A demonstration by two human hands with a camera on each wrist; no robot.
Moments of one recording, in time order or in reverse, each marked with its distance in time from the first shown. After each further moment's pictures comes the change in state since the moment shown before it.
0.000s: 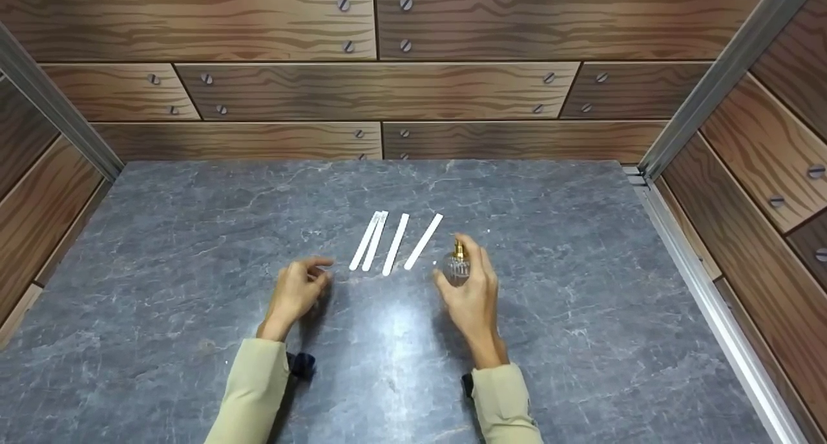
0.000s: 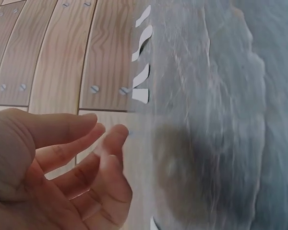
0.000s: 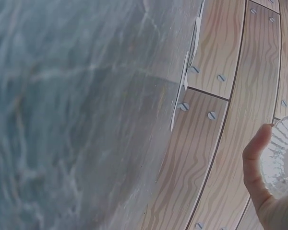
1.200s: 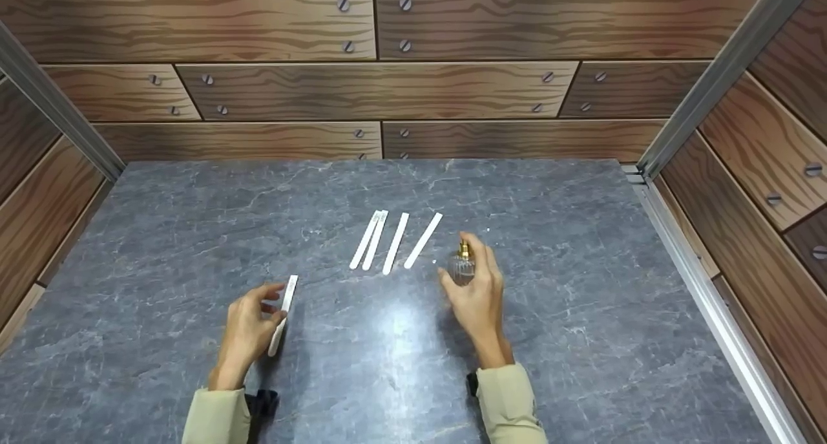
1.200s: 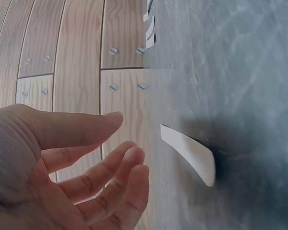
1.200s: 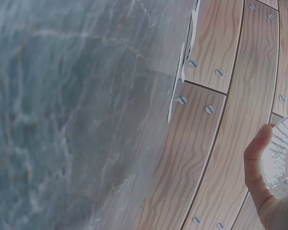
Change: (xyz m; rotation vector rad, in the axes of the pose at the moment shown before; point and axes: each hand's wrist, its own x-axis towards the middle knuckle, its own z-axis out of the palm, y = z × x) left_hand -0.054 -0.032 -0.041 0.039 0.158 0.022; right_hand 0.002 0.001 -0.009 -0.012 0.014 -0.047
